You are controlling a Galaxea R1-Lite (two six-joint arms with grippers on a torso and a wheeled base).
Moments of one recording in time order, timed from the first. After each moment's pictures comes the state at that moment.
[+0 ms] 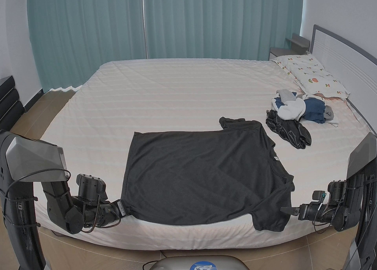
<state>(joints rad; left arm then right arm) -0.21 2.26 -0.41 -1.03 -0.20 -0.64 -0.16 2.47 -0.18 -1.55 0.58 0.16</state>
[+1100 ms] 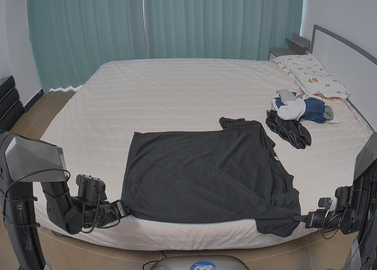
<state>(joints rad) -0.21 2.26 -0.40 -1.03 -0.19 -0.63 -0.24 2.46 -0.06 -1.55 0.67 0.06</state>
